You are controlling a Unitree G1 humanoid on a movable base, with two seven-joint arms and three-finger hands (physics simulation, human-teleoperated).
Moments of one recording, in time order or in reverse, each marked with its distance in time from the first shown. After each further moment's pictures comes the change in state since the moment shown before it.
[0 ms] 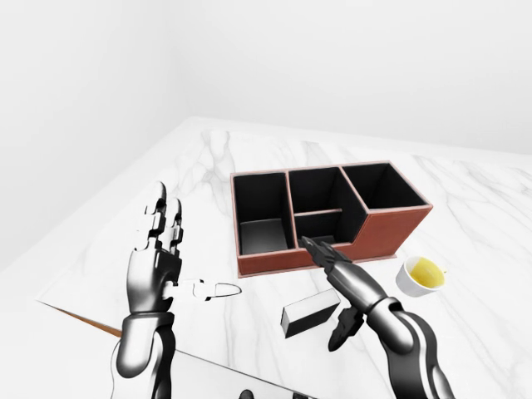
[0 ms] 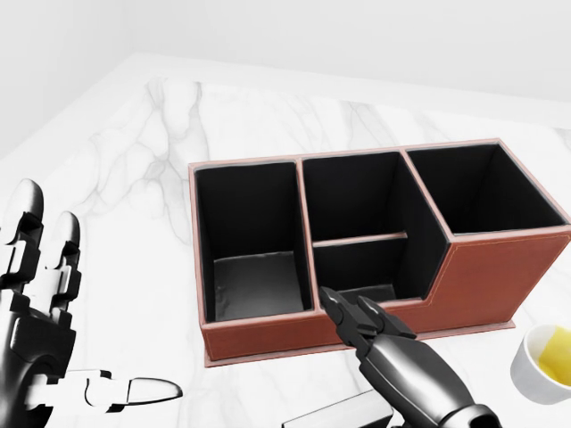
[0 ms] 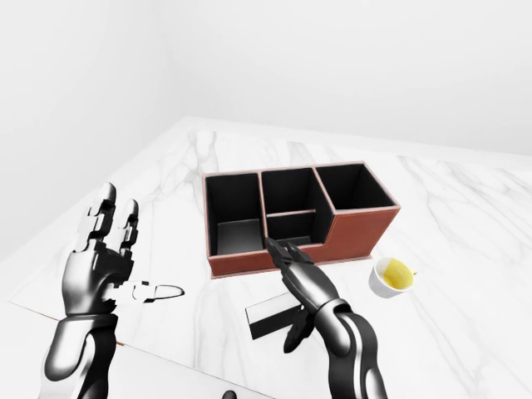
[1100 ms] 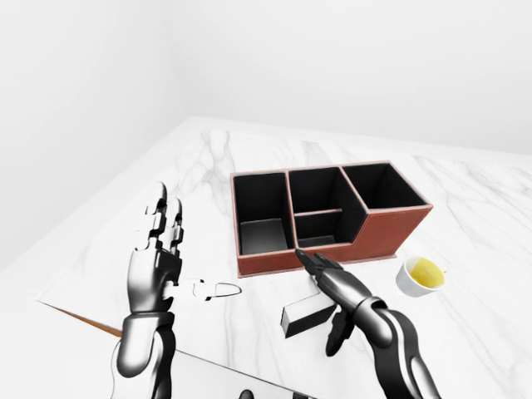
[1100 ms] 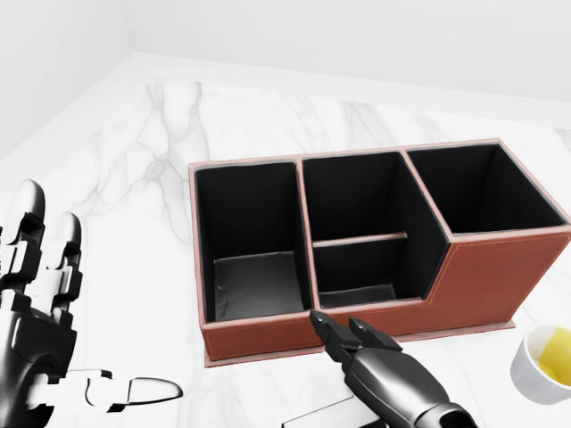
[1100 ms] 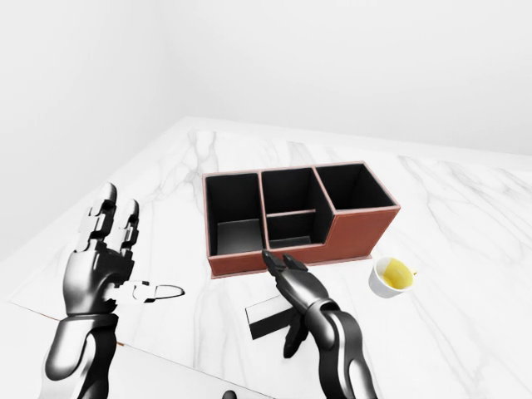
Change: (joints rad) left arm -0.001 0.000 0.001 0.004 -0.002 0.000 -0.002; right arm -0.032 -0.003 0.050 0.139 -0.095 0.000 0.000
